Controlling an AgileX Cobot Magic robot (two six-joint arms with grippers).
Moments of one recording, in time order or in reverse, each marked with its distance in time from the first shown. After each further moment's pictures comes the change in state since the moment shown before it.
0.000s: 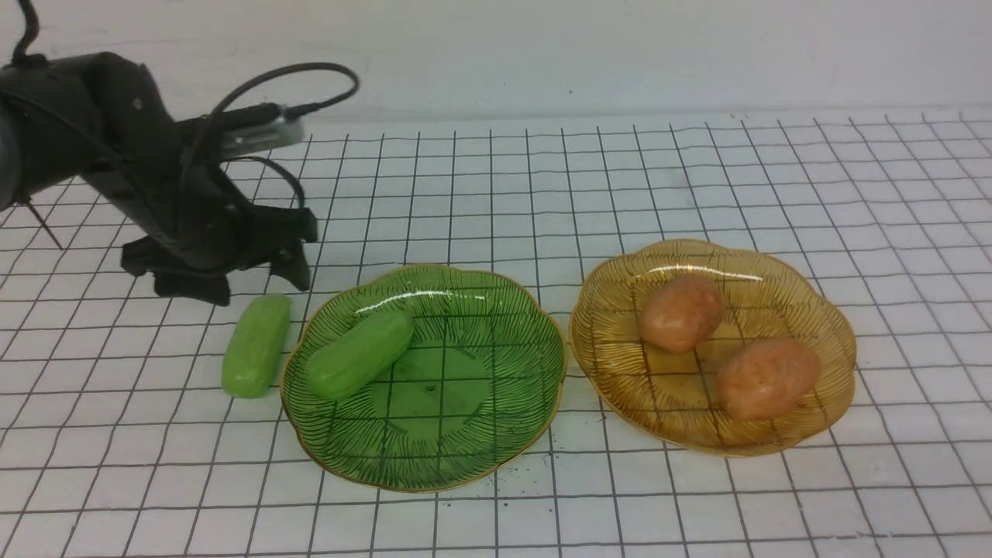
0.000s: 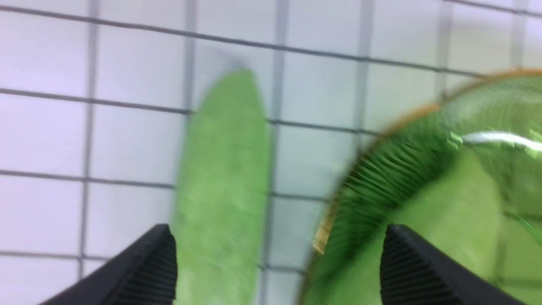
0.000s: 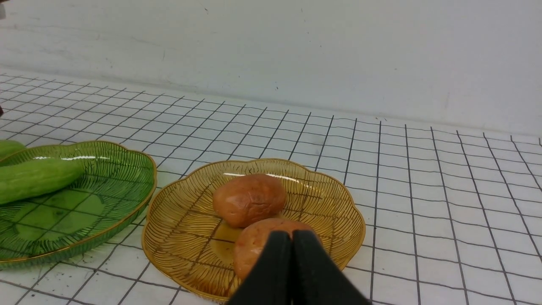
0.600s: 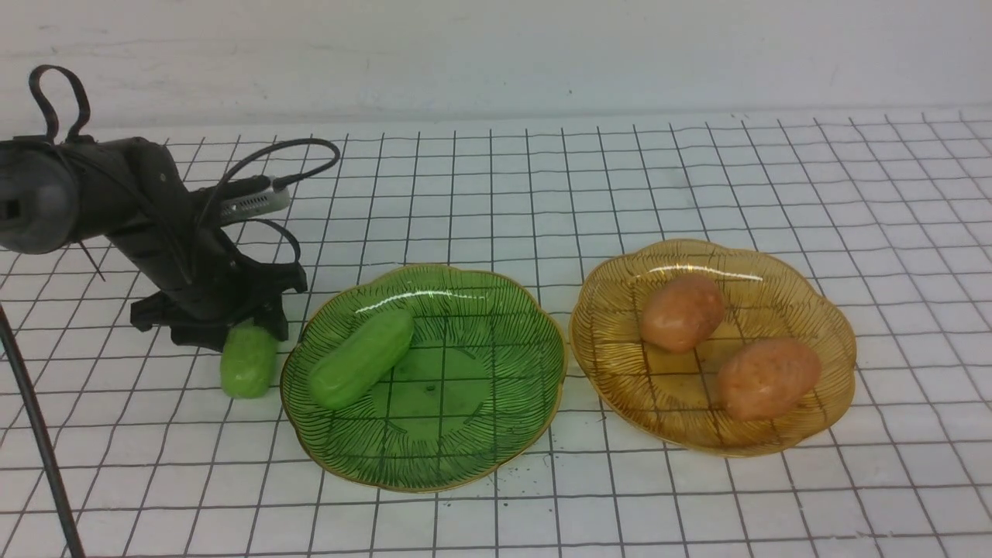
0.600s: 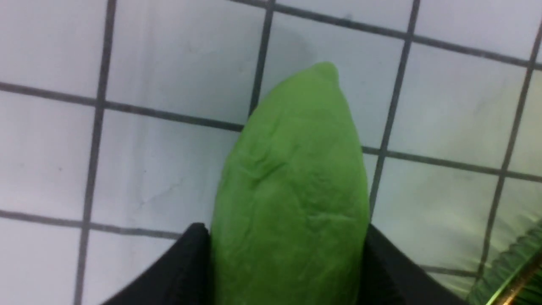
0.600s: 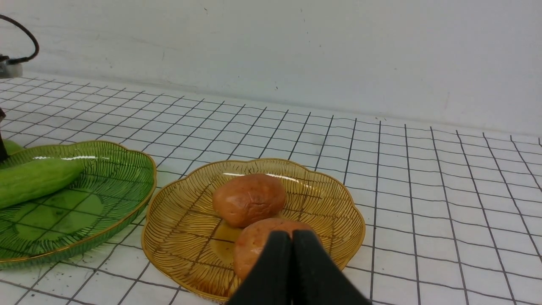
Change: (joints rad) right arm 0.000 0.000 0.000 0.000 0.000 0.000; left arm 0.032 0.166 0.000 0.004 -0.067 -0.007
